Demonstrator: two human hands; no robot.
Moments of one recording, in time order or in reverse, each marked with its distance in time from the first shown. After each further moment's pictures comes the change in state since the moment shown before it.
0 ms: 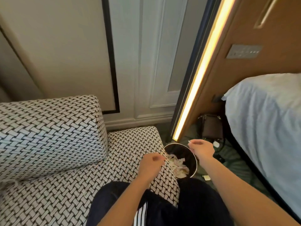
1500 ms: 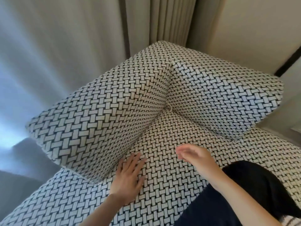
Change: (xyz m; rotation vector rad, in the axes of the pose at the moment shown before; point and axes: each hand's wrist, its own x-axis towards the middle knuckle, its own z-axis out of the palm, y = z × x) left_hand -0.289 -0.320 -0.163 0.854 0.638 -0.387; right_hand -0.366 0.026 0.165 -0.560 -1.498 -0.682
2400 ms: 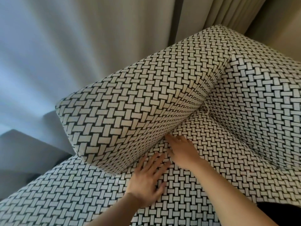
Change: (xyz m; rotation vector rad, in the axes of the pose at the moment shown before) left_hand 0.005 -0.007 0.010 -0.079 0.060 0.022; right_hand 0.140 0.002 0.106 -1.027 -0.337 -0.221
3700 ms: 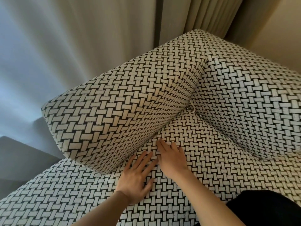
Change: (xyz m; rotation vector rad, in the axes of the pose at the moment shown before) left_hand -0.002 -0.001 0.001 0.055 -0.014 -0.013; right_hand -0.027 -0.004 0.029 -0.026 0.103 0.064
